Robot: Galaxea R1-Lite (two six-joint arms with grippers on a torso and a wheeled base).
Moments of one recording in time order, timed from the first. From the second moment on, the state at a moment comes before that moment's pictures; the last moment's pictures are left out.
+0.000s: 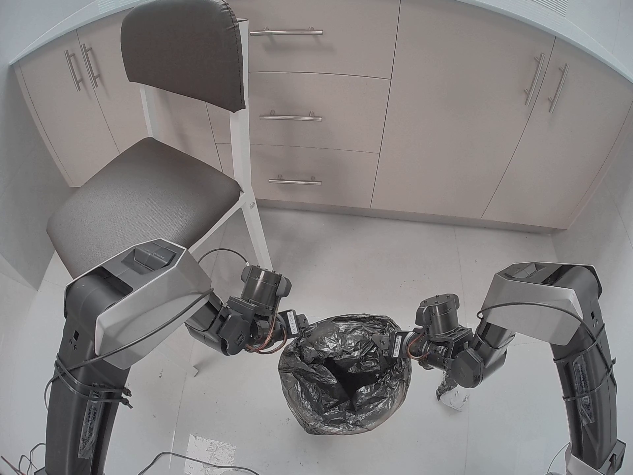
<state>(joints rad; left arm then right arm) -0.49 2.52 -1.32 -0.38 0.10 -0.60 0.42 2.56 -0.95 -0.99 -0.08 0.38</state>
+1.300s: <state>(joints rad) -0.64 2.56 -1.13 -0.67 0.17 -0.12 0.43 2.57 -0.83 -1.31 0.05 0.38</state>
